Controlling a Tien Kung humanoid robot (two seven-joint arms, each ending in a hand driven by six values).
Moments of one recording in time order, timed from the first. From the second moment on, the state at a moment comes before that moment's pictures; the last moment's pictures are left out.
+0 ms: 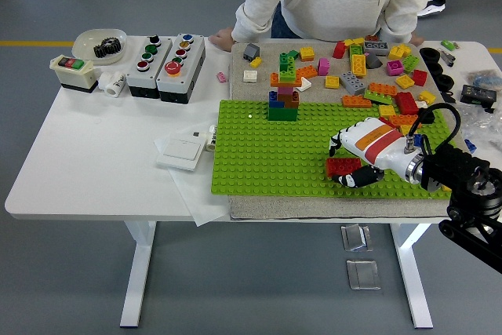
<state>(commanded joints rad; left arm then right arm) -0.09 0.01 -1.09 -0.18 1.20 0.05 0.29 0.75 -0.48 0.45 1.18 -2.06 -0.17 0.04</state>
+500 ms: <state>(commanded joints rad) -0.09 0.02 -1.09 -0.18 1.20 0.05 0.29 0.73 -0.49 0.48 1.23 -2.06 -0.14 0.04</state>
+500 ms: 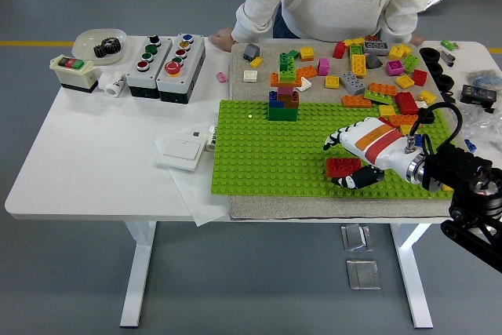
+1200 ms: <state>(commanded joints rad) -0.08 0.02 -1.12 -0.18 1.23 0.05 0.29 0.57 -0.64 0.64 1.44 -1.79 -0.21 0.04</state>
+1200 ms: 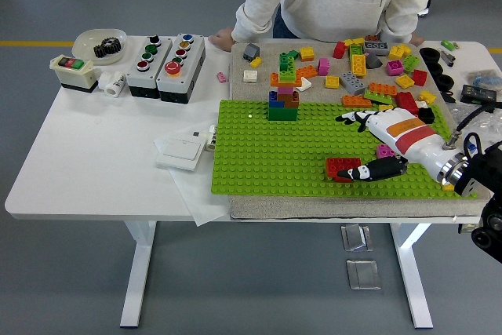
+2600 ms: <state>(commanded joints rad) -0.09 0.02 -1.08 -0.18 1.20 0.04 0.29 0.60 -0.62 0.57 1.42 -1.89 -0.07 0.08</state>
